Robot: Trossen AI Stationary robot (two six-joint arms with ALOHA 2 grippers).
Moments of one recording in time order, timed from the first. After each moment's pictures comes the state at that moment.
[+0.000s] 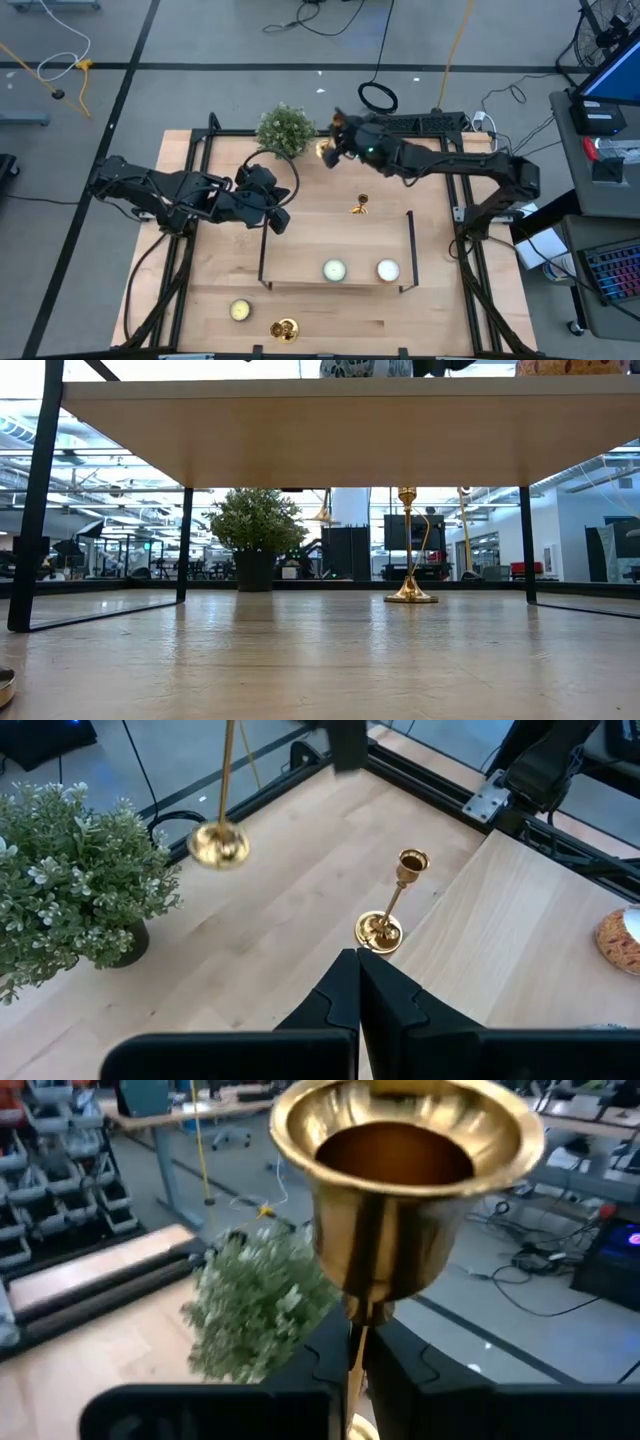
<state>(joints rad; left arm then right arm) -0.26 1.36 1.44 -0.87 -0.65 -0.73 -0.25 1.56 1.27 0.03 0.53 0.14</state>
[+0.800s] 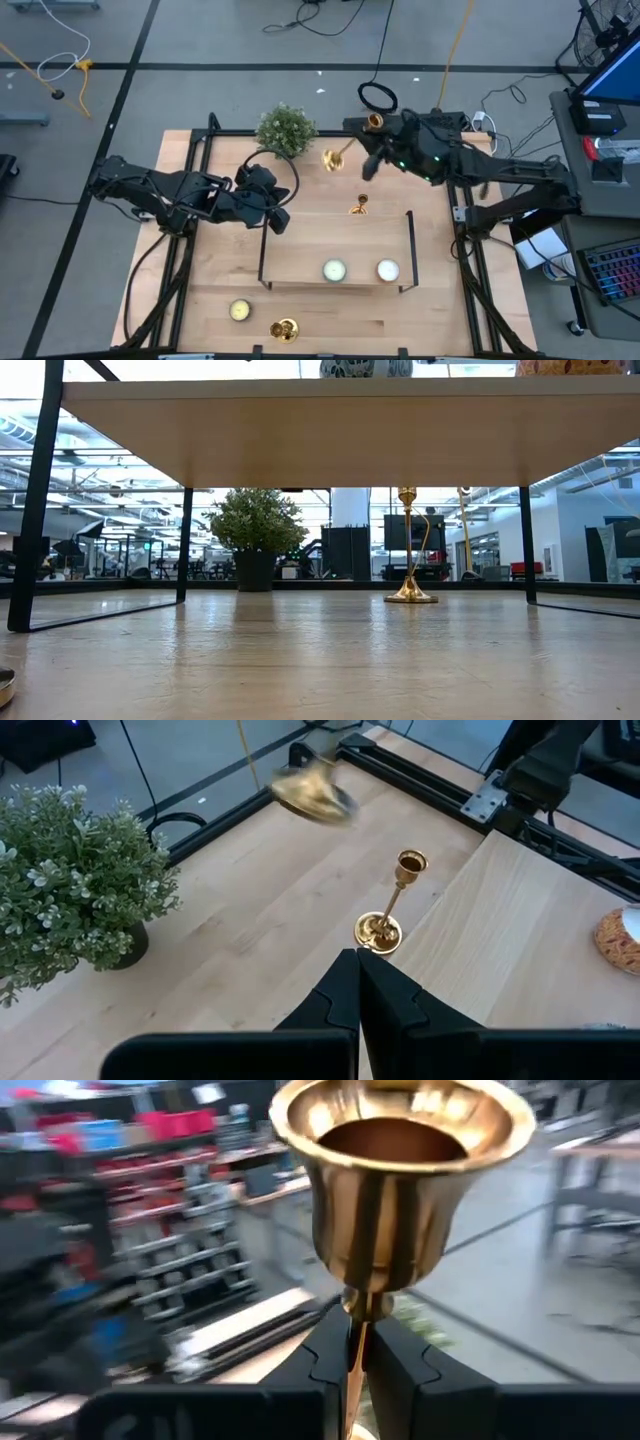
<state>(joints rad) -0.26 1.36 1.44 -0.87 -0.65 -0.72 -0.07 1.22 1.27 -0.13 0.48 0.21</state>
